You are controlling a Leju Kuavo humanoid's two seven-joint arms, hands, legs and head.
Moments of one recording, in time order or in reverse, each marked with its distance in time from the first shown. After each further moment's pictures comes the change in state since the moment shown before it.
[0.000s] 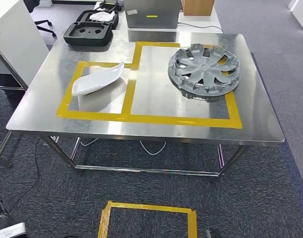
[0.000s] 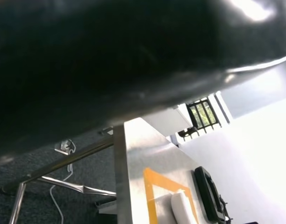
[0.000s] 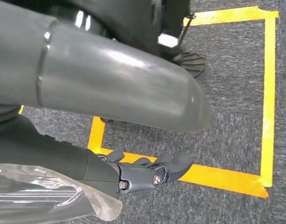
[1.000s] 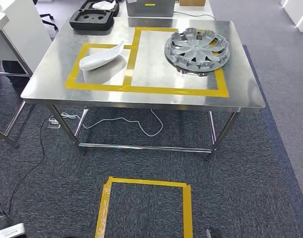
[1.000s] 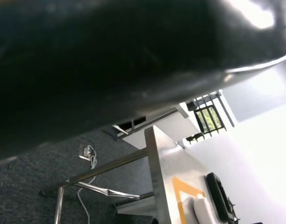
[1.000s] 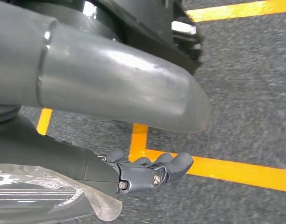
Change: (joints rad) left arm -0.003 -0.008 0.016 0.009 -0.005 0.000 0.000; right arm 0.000 0.000 -0.014 -0.002 0.000 -0.003 0.003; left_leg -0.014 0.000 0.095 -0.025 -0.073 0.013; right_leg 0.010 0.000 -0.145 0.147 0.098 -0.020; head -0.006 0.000
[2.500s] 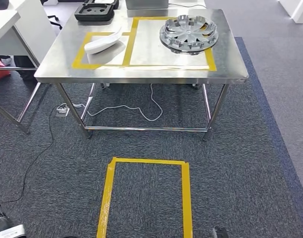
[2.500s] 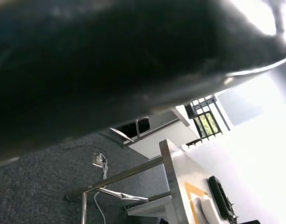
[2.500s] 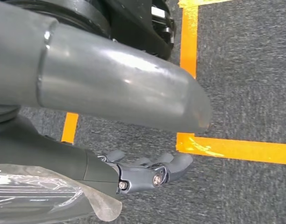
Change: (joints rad) left arm 0.001 0.000 0.004 0.005 0.000 0.000 0.000; right arm 0.000 0.000 -0.005 -0.005 0.000 -0.001 0.000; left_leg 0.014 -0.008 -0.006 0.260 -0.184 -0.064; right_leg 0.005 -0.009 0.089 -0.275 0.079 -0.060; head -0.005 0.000
